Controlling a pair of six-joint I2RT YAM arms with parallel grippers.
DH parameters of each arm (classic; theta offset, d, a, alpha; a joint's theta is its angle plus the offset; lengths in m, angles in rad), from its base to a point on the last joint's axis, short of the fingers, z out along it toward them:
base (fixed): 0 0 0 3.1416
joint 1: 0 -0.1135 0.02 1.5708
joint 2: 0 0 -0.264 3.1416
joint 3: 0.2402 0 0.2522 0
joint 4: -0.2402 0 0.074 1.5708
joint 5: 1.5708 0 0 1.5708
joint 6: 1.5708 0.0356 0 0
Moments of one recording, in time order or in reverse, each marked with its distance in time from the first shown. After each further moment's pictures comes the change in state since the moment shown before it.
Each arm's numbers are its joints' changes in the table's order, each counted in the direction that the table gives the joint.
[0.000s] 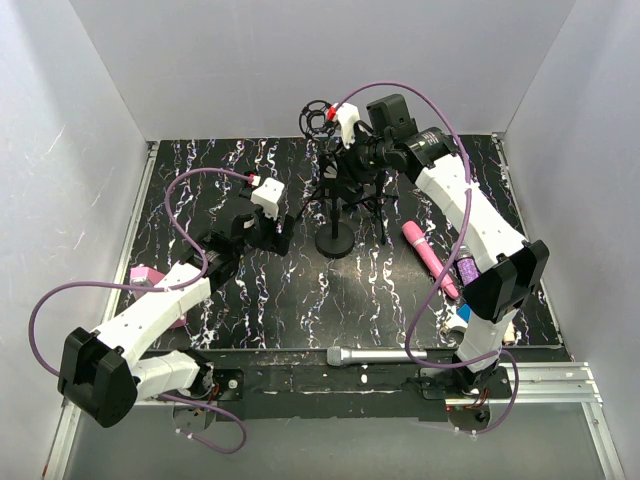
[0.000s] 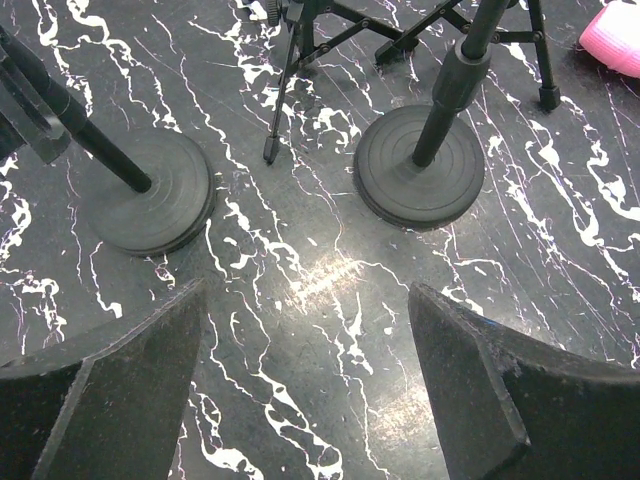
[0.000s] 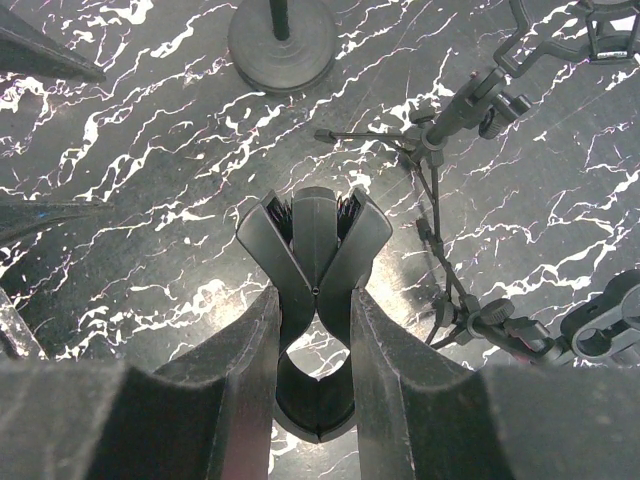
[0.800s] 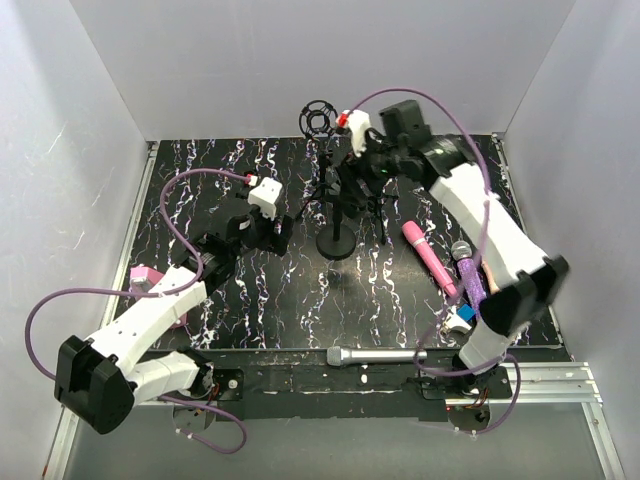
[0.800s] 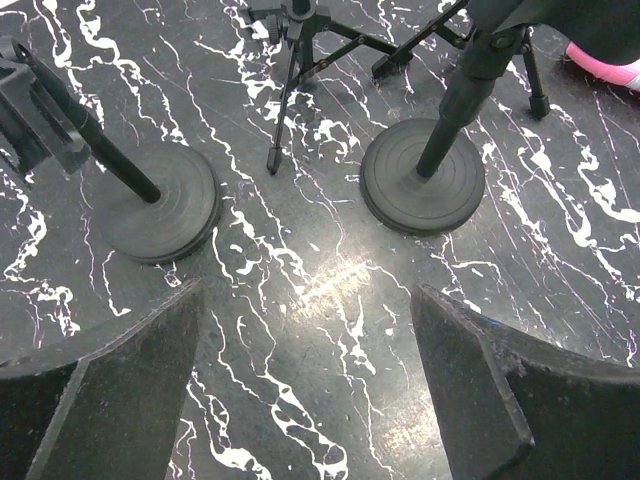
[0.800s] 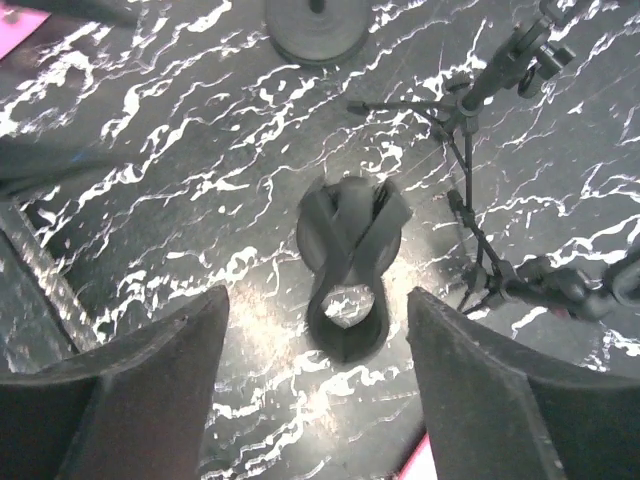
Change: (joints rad) left arm 0.000 -0.034 0.000 -0.010 0.010 0.016; right arm 0.006 -0.047 -0.046 -0.058 -0.028 0.018
